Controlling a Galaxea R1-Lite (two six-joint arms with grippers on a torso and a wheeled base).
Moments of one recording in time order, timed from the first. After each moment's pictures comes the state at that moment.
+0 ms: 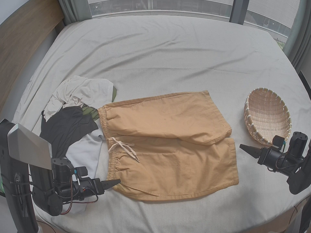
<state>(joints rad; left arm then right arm) -0.20 2.30 -0.17 -1.55 -0.50 -0.49 -0.04 1.95 -0.15 -1.54 0.59 0.41</state>
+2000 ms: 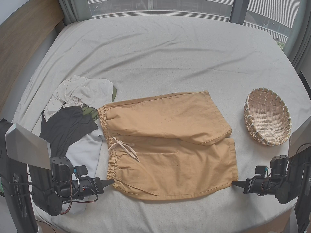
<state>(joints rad) -0.20 2.28 -0.17 -1.55 -0.50 -0.48 -0.01 2.29 -0.06 -1.54 0.59 0.22</state>
